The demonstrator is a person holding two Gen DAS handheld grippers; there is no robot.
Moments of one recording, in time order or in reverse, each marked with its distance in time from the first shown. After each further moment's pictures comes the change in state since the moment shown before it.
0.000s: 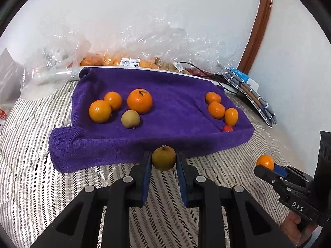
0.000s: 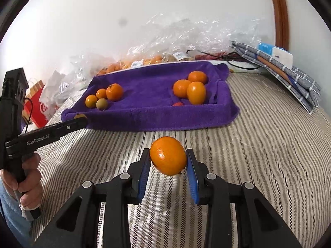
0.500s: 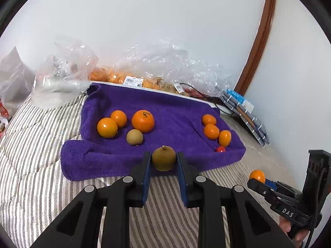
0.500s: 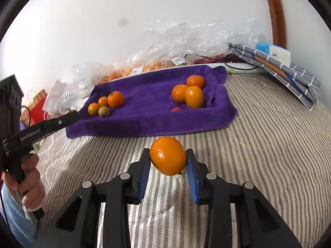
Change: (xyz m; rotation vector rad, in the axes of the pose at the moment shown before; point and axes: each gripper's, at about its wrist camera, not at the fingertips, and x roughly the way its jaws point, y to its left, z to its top) left arm -0.027 0.011 0.005 -0.073 -0.130 -0.038; right arm -0.007 -0.010 0.000 0.050 -0.039 0.032
